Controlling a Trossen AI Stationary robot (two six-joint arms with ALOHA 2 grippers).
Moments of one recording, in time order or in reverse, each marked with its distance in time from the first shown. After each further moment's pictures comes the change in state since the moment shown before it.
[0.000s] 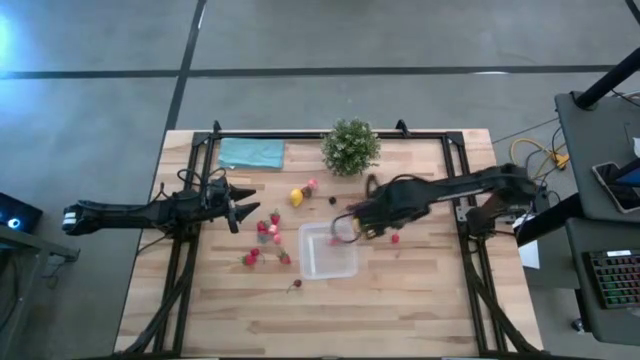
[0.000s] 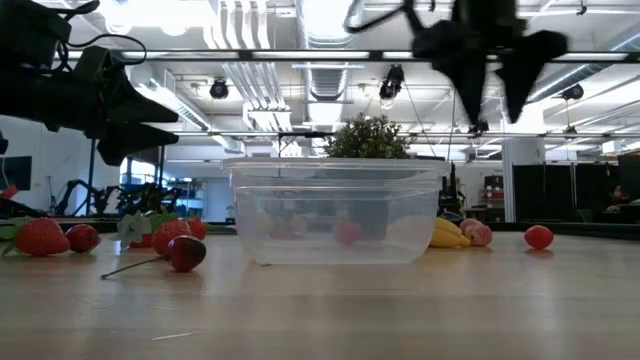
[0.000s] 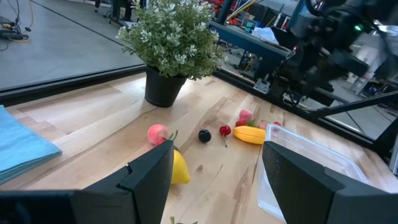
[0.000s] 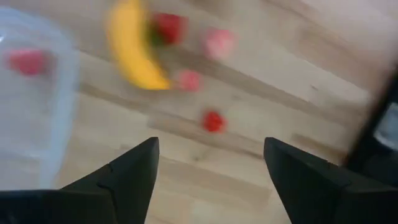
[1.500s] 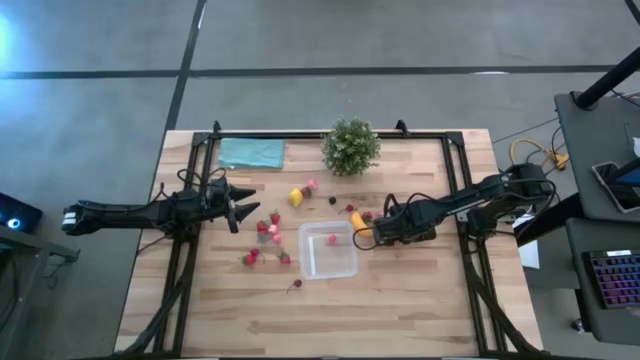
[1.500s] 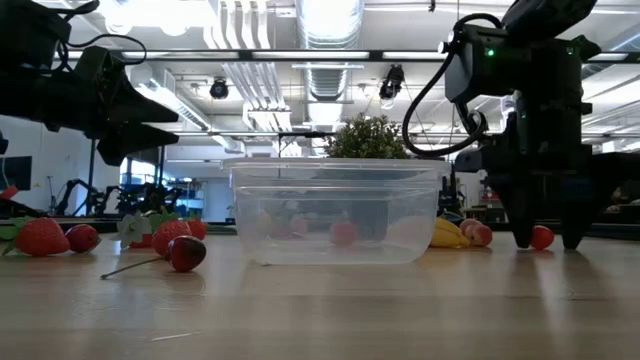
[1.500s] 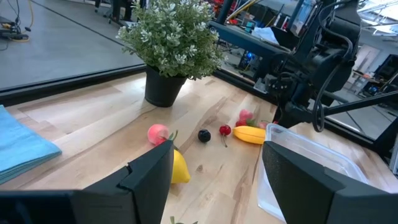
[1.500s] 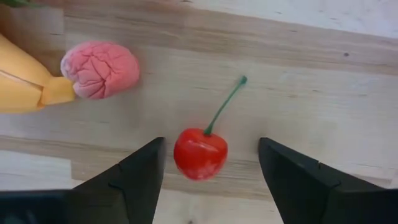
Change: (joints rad) left arm 0.000 0.000 0.000 0.000 0.000 0.000; right arm -0.005 -0.088 -0.657 0.699 -0.062 0.239
